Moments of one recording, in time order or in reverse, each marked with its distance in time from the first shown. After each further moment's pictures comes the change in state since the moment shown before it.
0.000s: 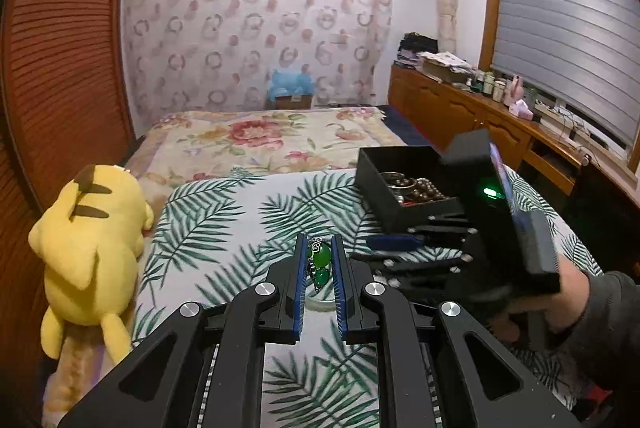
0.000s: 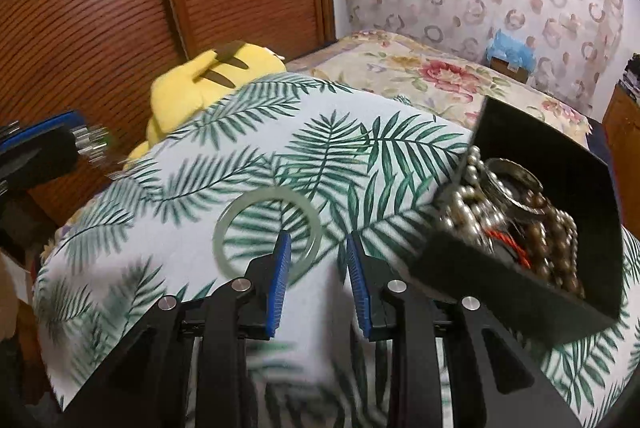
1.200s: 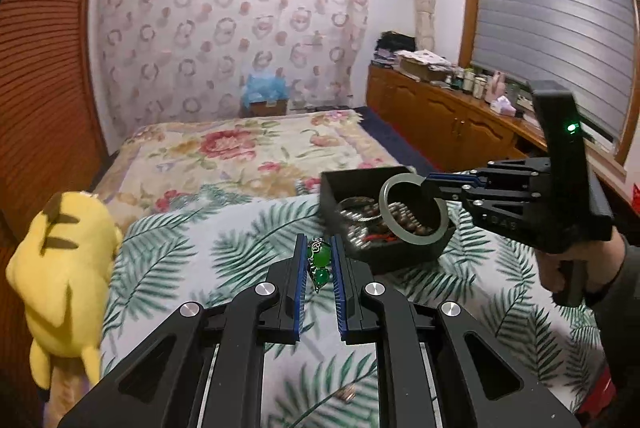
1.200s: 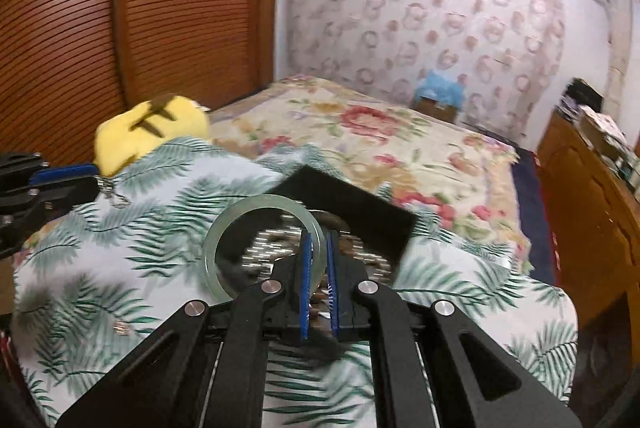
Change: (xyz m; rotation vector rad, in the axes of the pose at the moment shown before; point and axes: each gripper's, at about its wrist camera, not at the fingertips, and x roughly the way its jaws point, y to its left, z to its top) left arm 0.043 -0.043 0.037 0.057 -0.001 -0.079; right arm -0.111 -0.103 0.003 0.013 -0.161 -0.234
